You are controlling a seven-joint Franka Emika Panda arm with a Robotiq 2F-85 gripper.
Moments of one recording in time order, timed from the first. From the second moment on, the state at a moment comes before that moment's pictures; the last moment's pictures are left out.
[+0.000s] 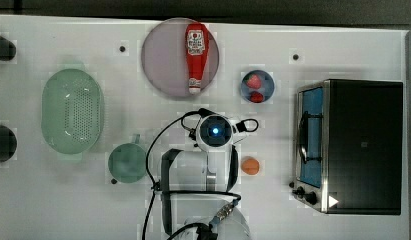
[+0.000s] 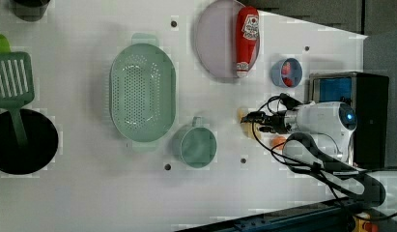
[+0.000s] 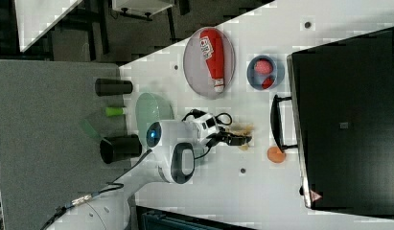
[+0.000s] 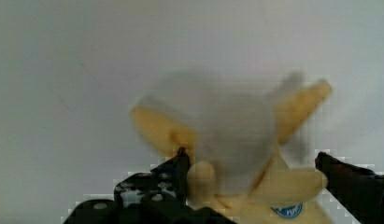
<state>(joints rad) 0.02 0.42 -0.04 -2.40 0.00 1.15 -0.42</state>
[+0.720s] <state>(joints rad) 0.00 0.40 0.00 -2.40 -0.02 1.20 -0.42</state>
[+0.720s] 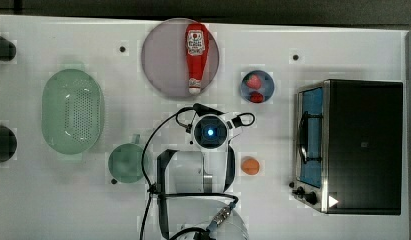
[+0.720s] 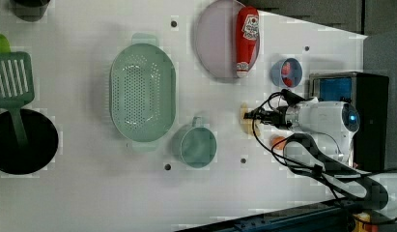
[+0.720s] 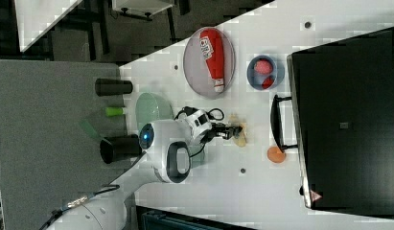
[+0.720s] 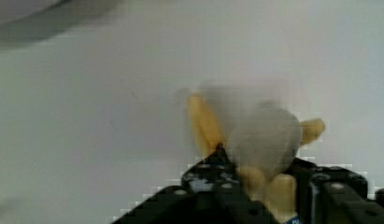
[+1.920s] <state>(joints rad) -0.01 -0.15 0.01 -2.09 0.04 0.36 -0.41</state>
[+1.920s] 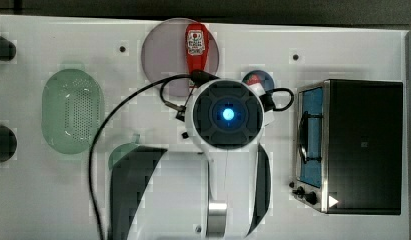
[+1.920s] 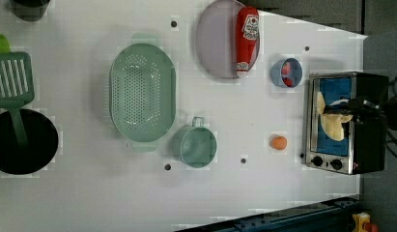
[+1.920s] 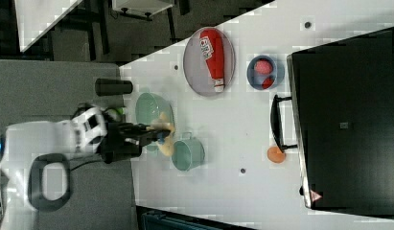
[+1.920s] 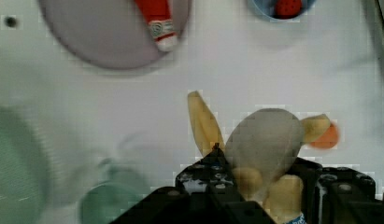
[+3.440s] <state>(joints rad) 0.08 0.21 0.42 -2.35 0.08 0.89 0.29</state>
